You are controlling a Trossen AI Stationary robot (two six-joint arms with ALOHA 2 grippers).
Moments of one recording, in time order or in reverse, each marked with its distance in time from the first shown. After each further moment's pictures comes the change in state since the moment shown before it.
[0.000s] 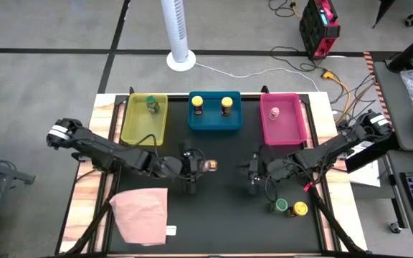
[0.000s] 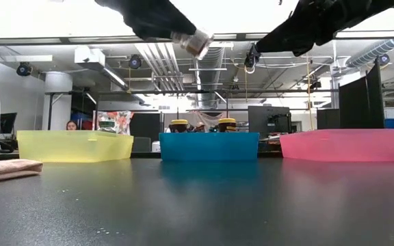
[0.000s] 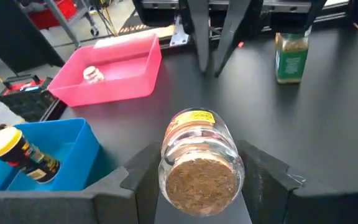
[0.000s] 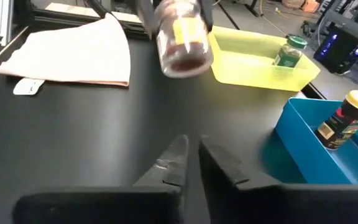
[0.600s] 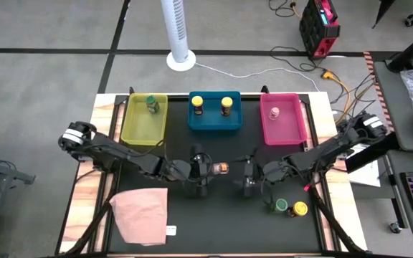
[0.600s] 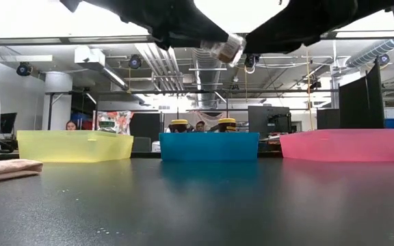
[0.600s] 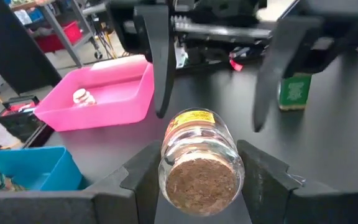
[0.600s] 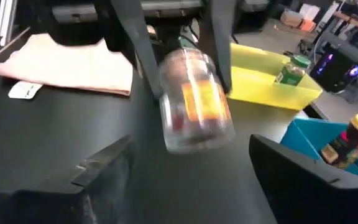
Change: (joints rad) left arm 0.015 0.171 0.005 0.290 0.005 0.050; right arm 0.000 0.100 0.025 0.128 0.002 -0.093
